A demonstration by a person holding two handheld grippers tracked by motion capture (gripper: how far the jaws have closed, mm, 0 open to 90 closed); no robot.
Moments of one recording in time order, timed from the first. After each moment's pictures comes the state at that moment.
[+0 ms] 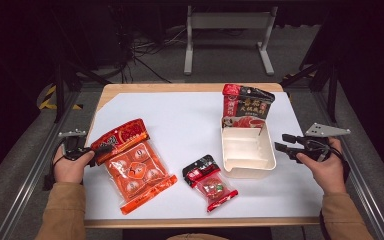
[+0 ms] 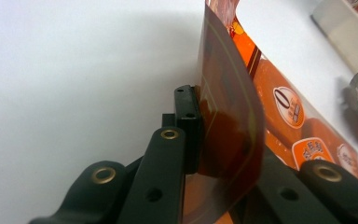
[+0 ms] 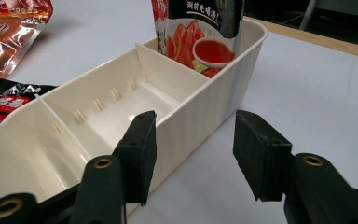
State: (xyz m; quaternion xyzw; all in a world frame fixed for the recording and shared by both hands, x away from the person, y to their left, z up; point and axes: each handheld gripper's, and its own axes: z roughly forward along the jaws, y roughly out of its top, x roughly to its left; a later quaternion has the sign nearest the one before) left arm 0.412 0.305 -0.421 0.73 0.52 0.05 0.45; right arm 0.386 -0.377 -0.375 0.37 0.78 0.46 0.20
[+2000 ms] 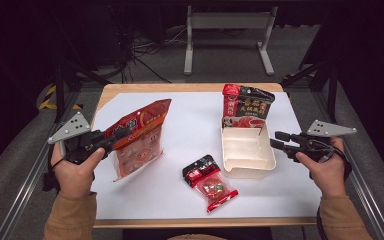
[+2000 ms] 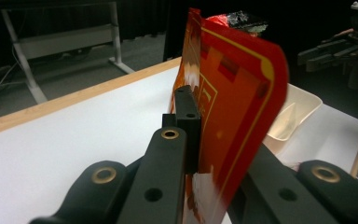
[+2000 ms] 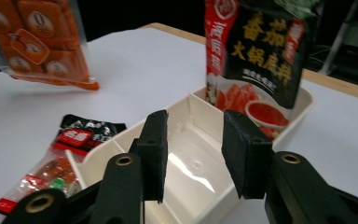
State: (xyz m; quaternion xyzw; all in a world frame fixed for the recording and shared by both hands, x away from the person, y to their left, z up) left arm 0.338 0.221 -0.287 0.74 0.32 0.18 0.57; right arm 0.364 -0.347 -0.336 0.32 0.77 0.51 0.18
